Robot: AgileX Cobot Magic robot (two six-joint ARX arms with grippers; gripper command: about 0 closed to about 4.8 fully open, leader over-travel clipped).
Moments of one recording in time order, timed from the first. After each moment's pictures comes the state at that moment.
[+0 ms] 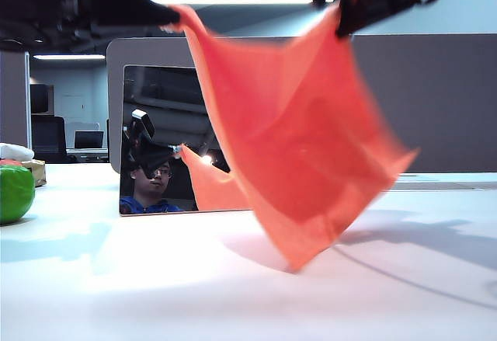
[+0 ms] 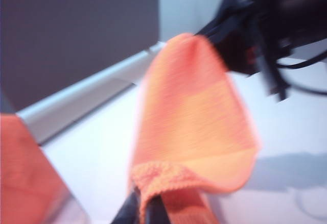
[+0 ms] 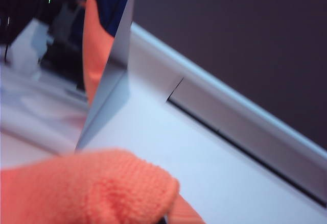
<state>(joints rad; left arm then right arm) -0.29 1.22 0.58 0.62 0.83 0.10 0.59 1.23 0.91 0.02 0.28 -0.30</state>
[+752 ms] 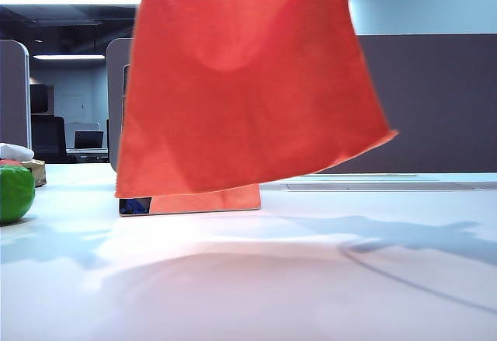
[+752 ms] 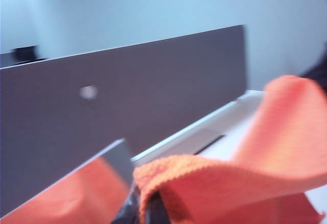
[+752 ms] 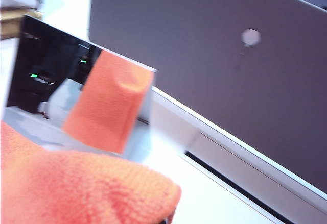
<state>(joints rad) -0.28 0.98 0.58 0.61 0.50 0.10 0.60 1.12 0.91 0.06 0.12 -0.30</state>
